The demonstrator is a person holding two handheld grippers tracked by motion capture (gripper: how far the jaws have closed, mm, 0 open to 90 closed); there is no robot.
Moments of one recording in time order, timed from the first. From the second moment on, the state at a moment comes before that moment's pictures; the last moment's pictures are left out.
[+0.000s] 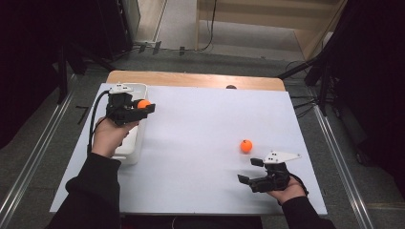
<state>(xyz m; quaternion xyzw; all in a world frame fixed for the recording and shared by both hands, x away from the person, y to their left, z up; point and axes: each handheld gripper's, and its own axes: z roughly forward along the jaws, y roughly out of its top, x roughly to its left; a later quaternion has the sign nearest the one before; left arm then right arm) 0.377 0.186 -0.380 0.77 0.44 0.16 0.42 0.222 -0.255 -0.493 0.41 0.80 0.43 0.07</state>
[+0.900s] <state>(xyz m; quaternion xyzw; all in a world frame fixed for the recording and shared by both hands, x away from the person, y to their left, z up) 0.387 0.211 -0.391 0.74 0.50 0.22 0.40 0.223 -0.255 -0.494 0.41 0.81 0.43 0.07</state>
